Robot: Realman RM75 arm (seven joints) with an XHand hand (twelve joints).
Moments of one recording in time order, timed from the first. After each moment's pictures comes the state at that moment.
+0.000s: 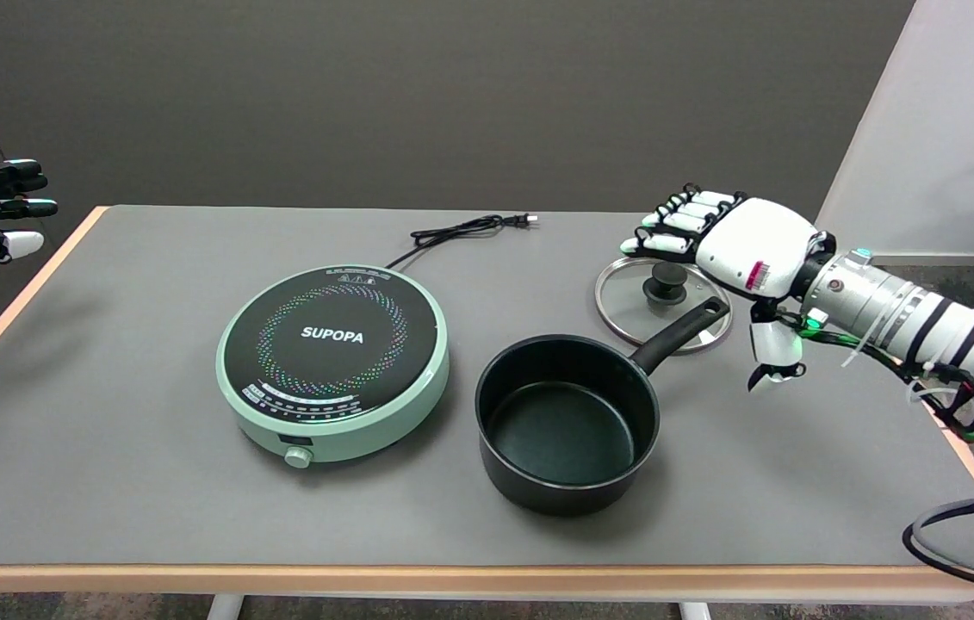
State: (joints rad) arm -0.29 -0.80 -1.16 1.70 2.11 -0.52 -1.69
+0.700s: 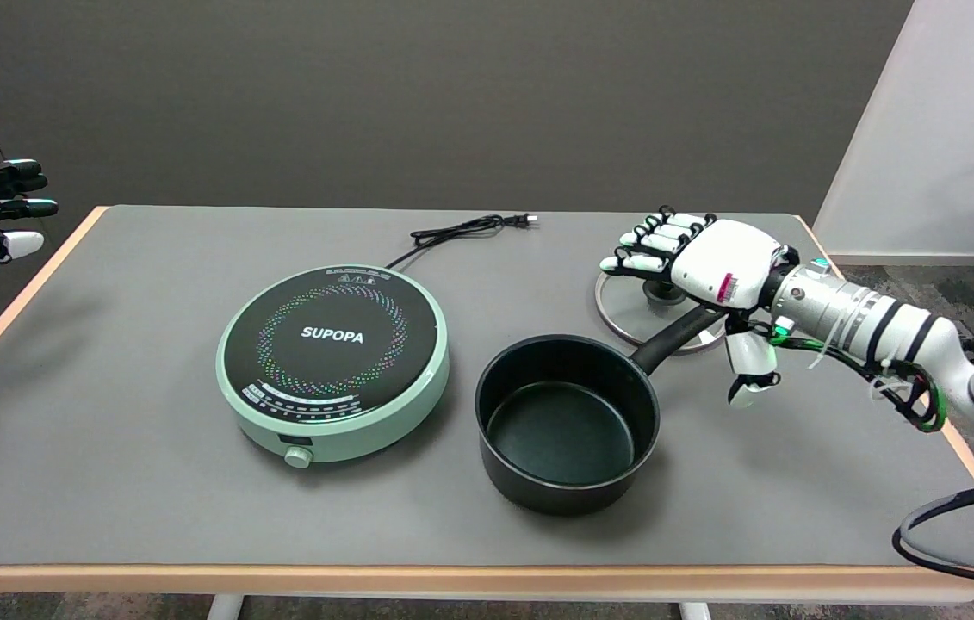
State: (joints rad) arm -0.20 -0.72 -1.38 1.60 2.14 -0.43 -1.69
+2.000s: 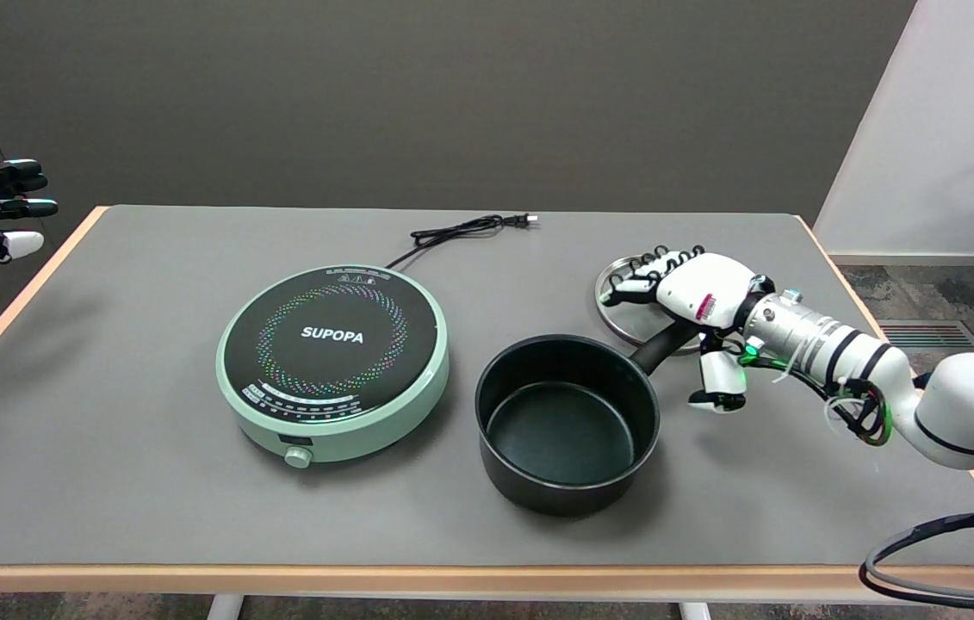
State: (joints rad) arm -0.13 -0.77 -1.54 1.50 2.27 -0.30 -1.69
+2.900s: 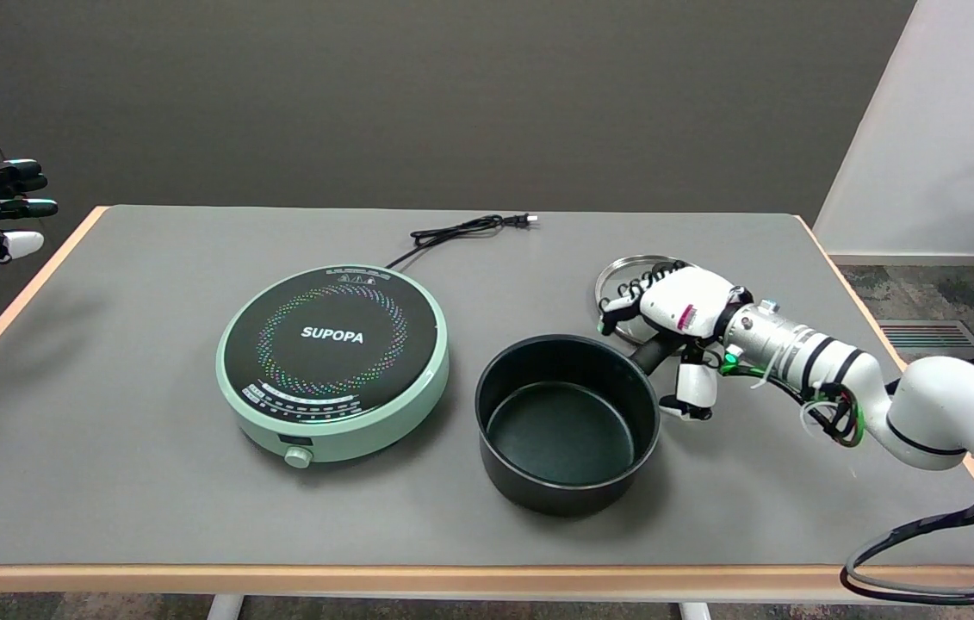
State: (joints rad) arm -0.05 -0.79 -1.65 1.43 2.29 -0.28 -1.69
